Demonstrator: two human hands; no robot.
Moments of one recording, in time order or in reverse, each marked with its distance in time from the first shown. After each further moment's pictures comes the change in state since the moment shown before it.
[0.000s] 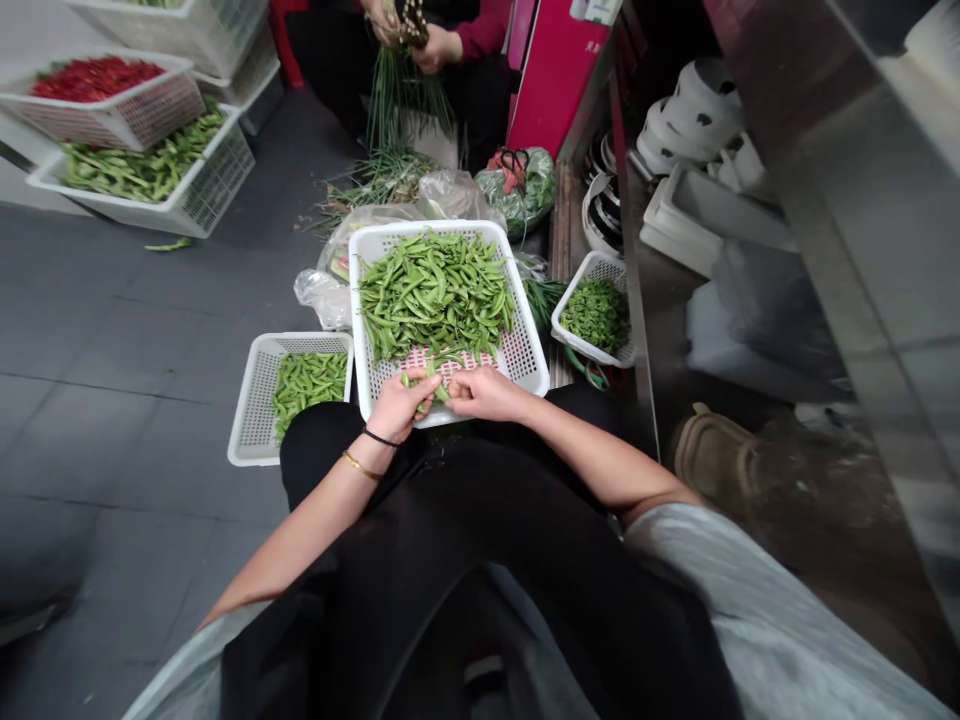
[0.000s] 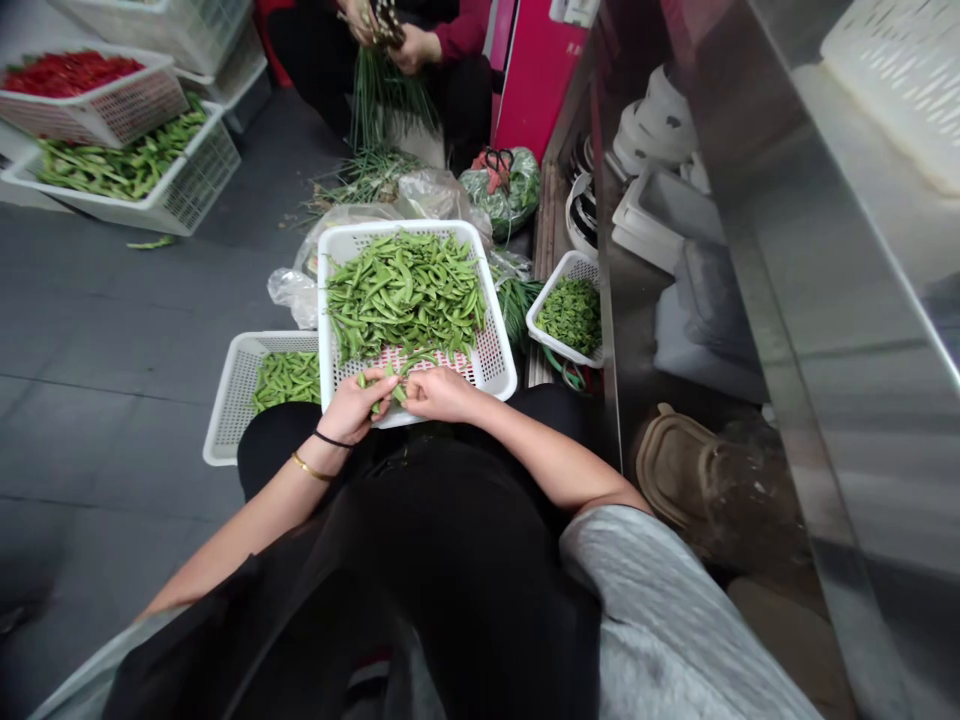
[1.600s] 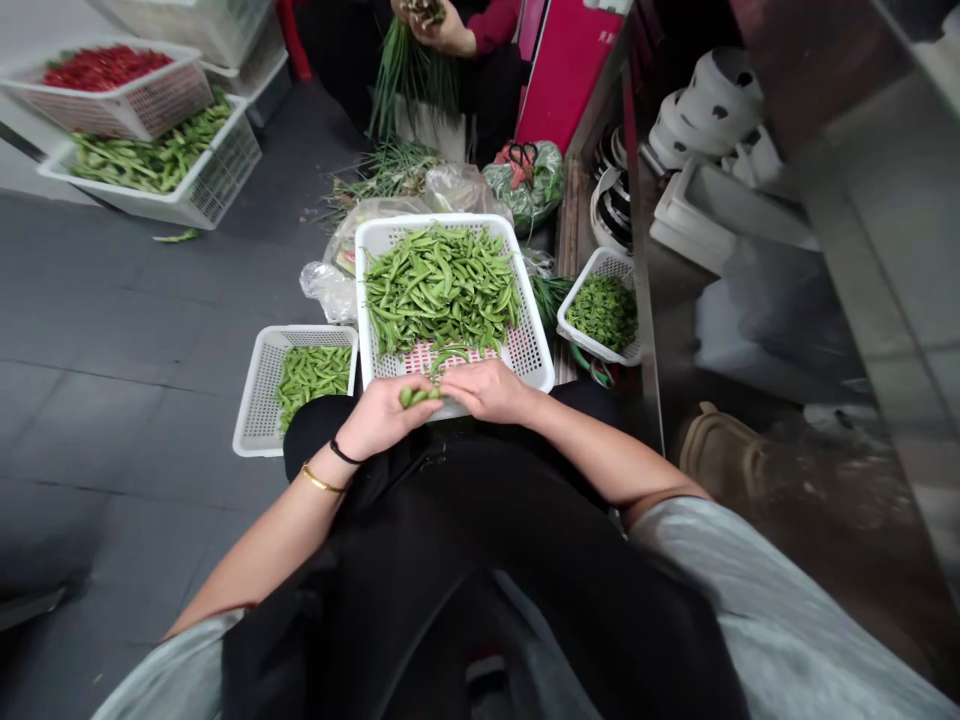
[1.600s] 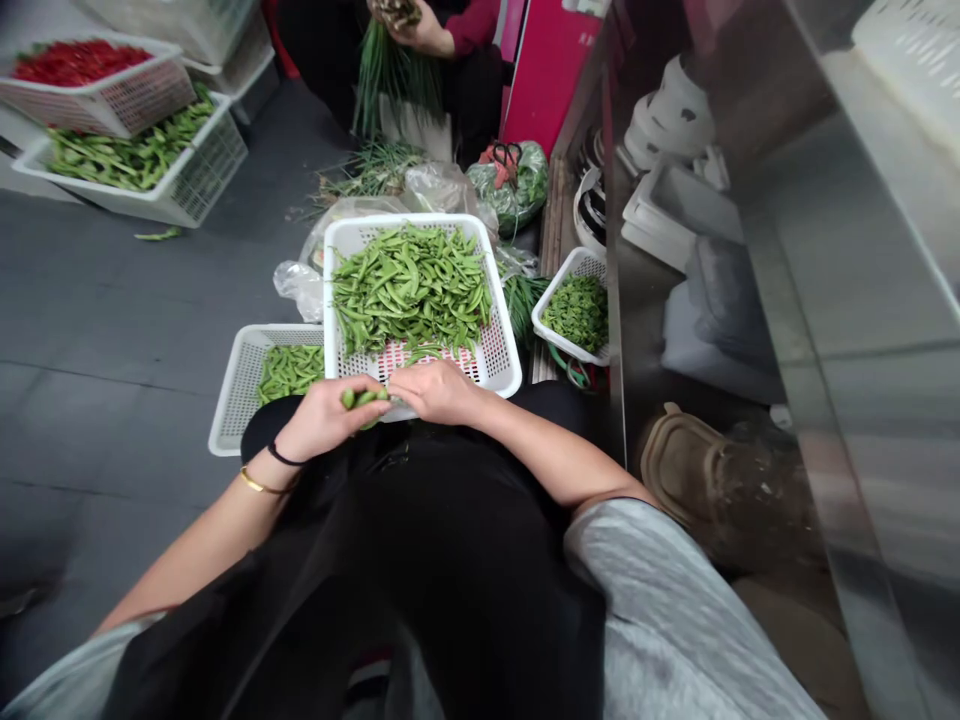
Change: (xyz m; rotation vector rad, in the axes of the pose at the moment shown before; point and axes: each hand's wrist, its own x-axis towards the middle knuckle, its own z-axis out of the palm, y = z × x) left_hand -0.042 0.039 -0.013 0.837 -0.261 0.490; right_hand -0.005 -0.027 -0.007 -0.272 0.156 -0.436
